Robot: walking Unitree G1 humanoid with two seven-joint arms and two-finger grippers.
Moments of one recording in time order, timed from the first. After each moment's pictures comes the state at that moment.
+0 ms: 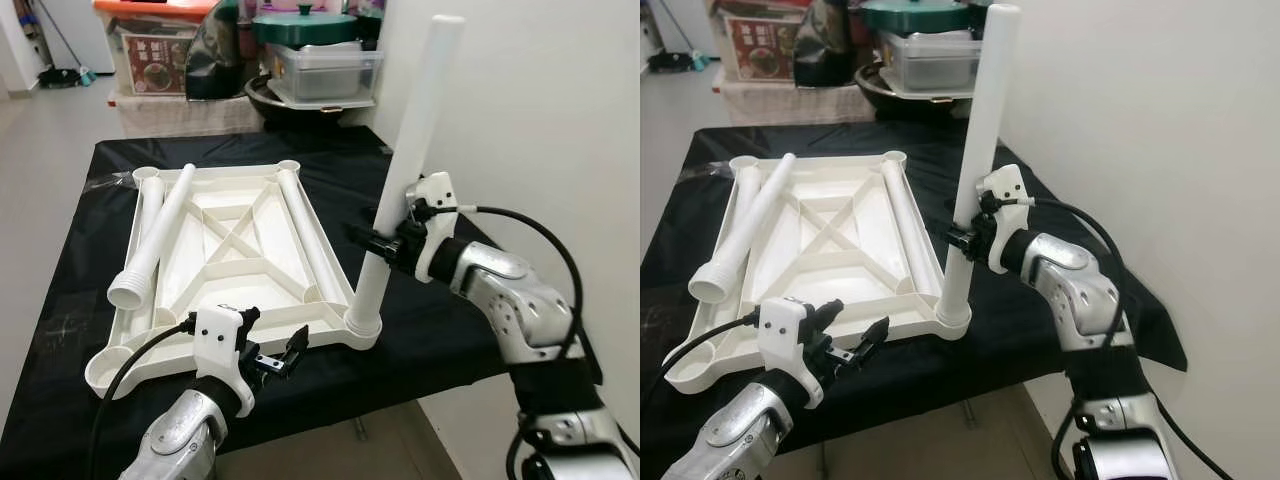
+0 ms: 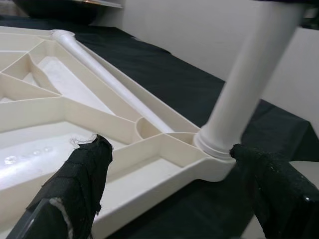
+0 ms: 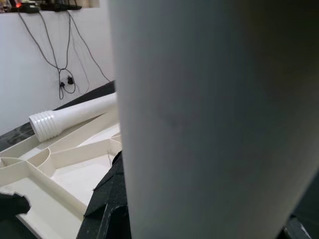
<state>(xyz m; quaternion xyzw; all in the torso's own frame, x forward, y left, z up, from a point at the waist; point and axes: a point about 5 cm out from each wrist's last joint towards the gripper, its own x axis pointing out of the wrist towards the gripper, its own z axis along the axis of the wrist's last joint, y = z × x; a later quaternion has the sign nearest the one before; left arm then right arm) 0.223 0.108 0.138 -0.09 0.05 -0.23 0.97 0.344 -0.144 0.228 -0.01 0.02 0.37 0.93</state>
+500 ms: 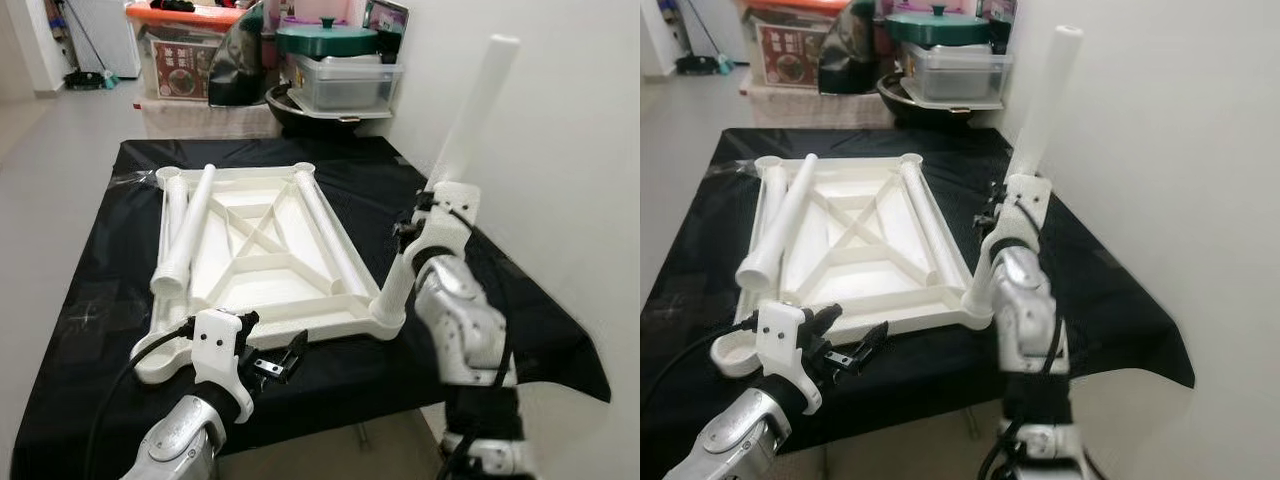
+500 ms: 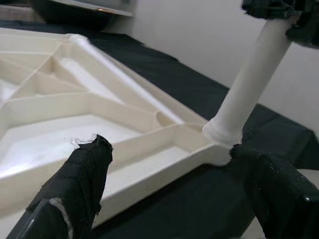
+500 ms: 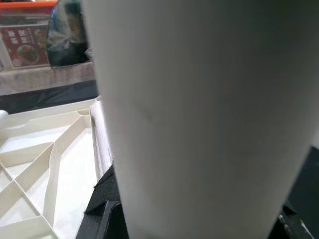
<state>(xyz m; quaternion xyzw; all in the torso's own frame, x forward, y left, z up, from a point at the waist) 0.219 0.108 0.136 -0.09 0.06 -0.23 0.97 0.334 -0.118 0.207 0.08 0.03 -0.03 1.00</state>
